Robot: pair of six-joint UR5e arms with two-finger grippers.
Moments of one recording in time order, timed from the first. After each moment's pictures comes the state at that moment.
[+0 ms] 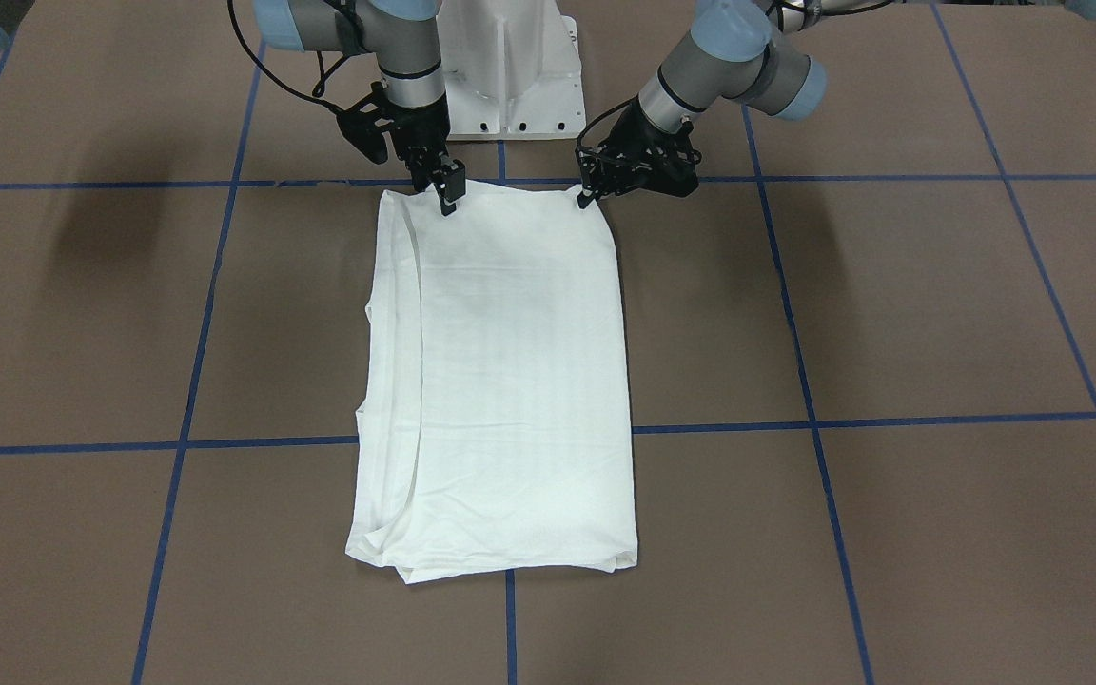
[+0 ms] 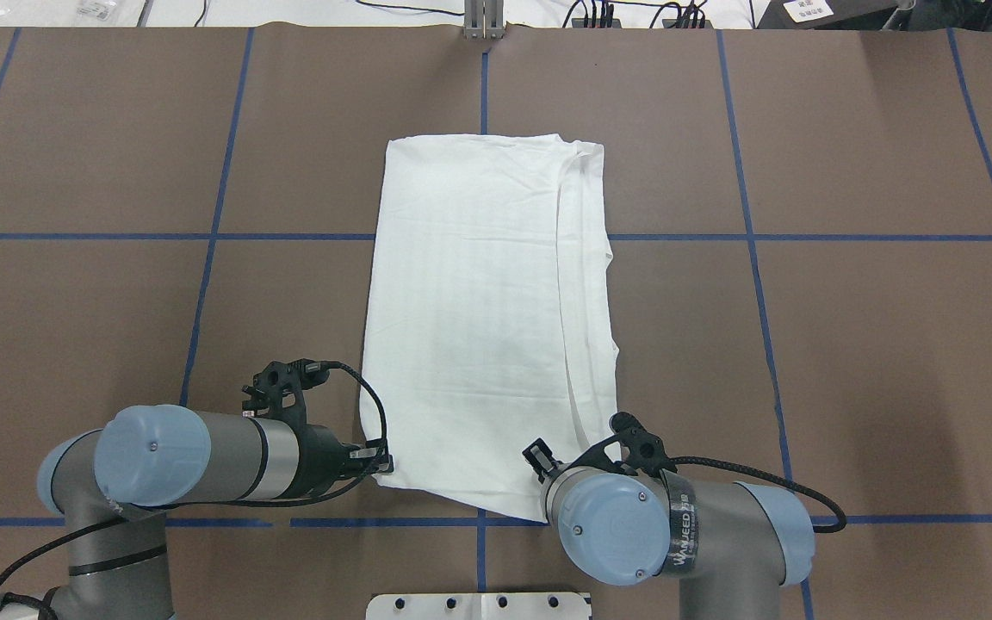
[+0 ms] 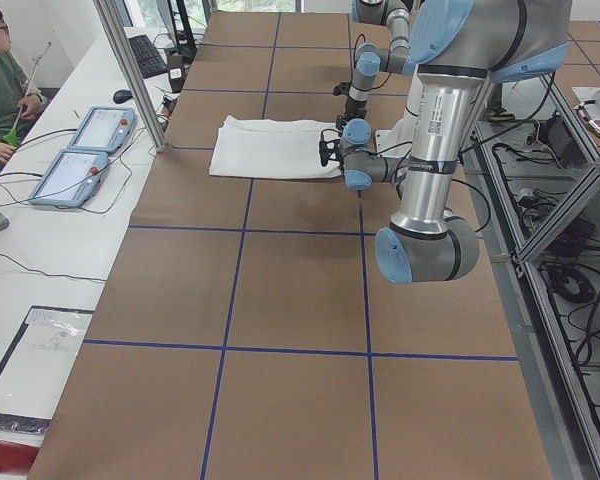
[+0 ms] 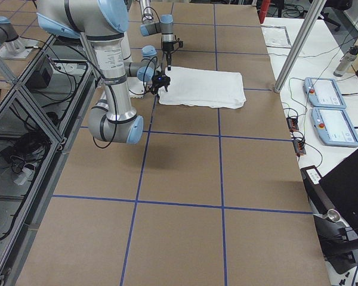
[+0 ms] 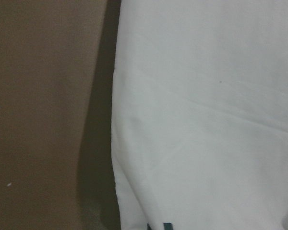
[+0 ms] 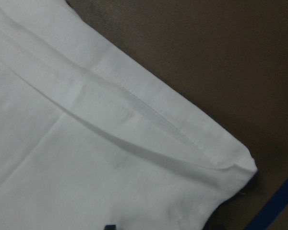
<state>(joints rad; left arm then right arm) -0.28 -1.83 -1.81 -2.34 -1.75 -1.62 0.13 -1.13 1.88 -1.51 1.49 2.37</state>
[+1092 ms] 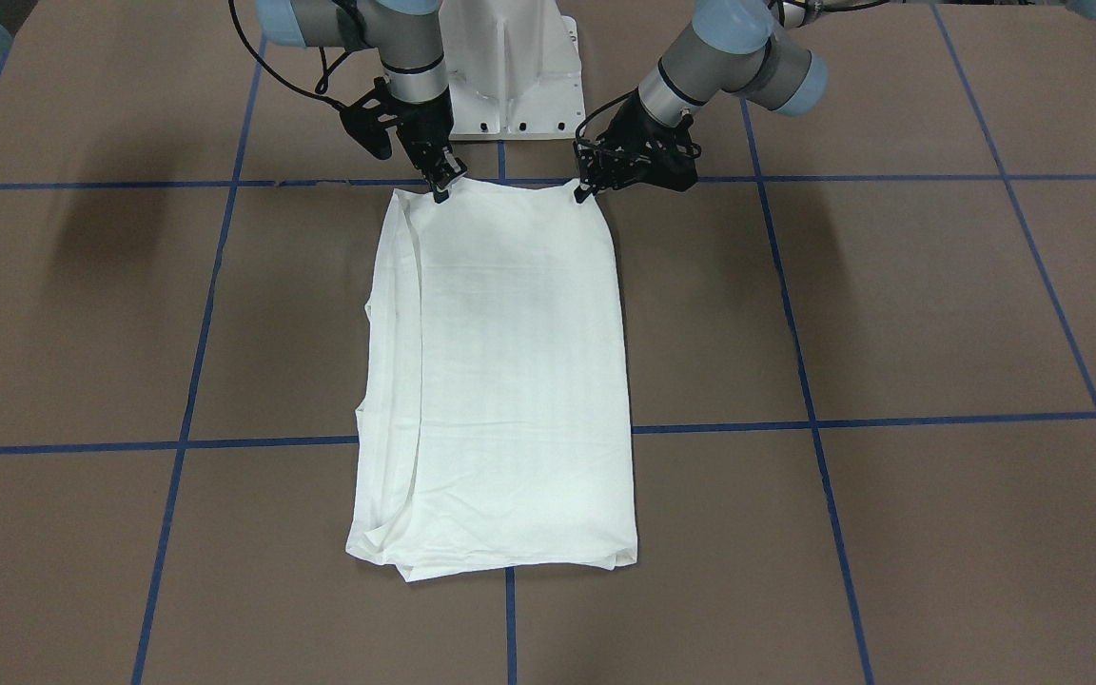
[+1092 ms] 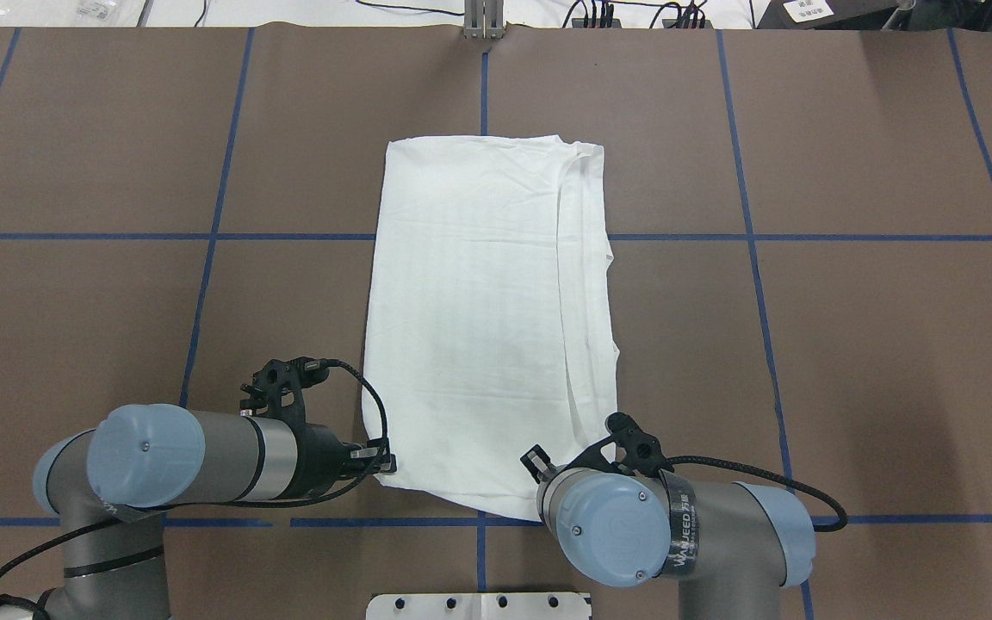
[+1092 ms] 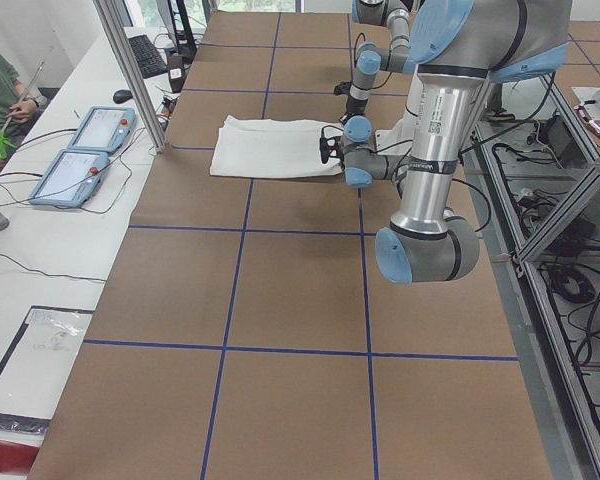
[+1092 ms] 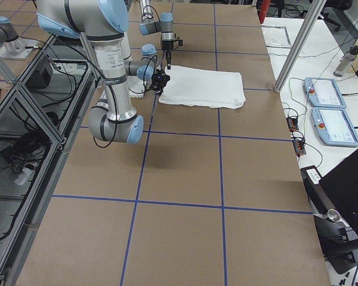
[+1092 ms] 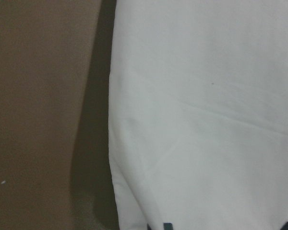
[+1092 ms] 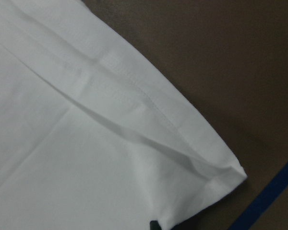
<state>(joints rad) -0.28 -1.83 -1.85 -2.34 -1.75 -1.62 0.13 -1.13 1.91 -1.53 1.51 2.36</state>
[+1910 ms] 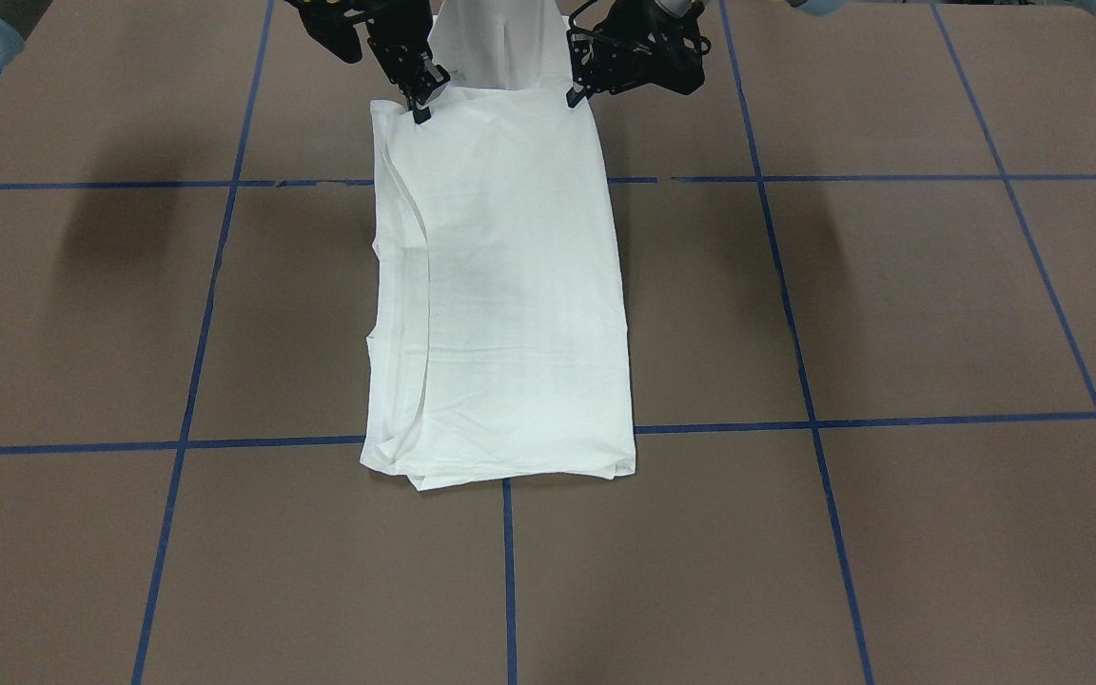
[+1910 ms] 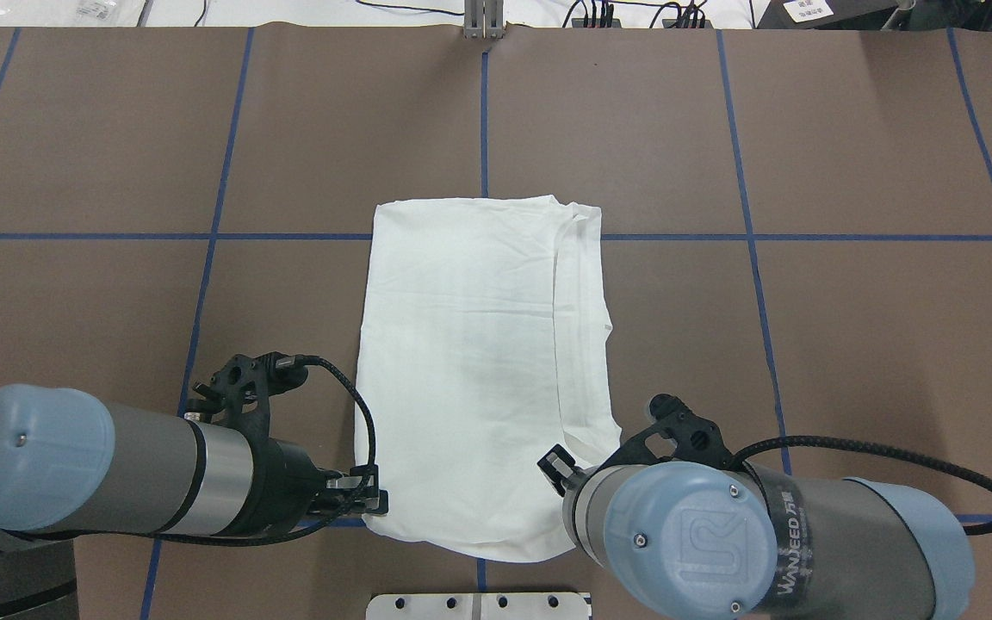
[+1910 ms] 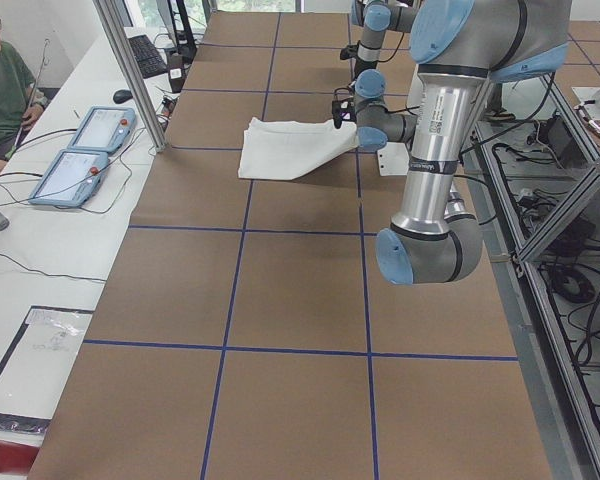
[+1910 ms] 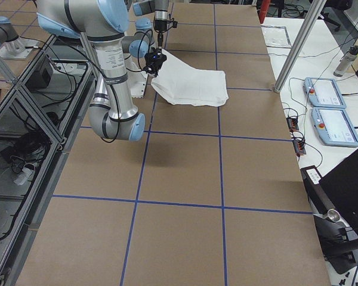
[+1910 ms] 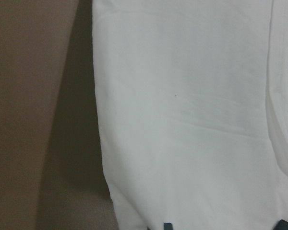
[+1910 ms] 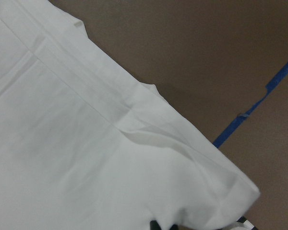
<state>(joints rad) -0.30 -1.83 -2.21 -1.96 -1.88 -1.61 0.16 -1.07 2.24 -1.92 1.56 2.29</state>
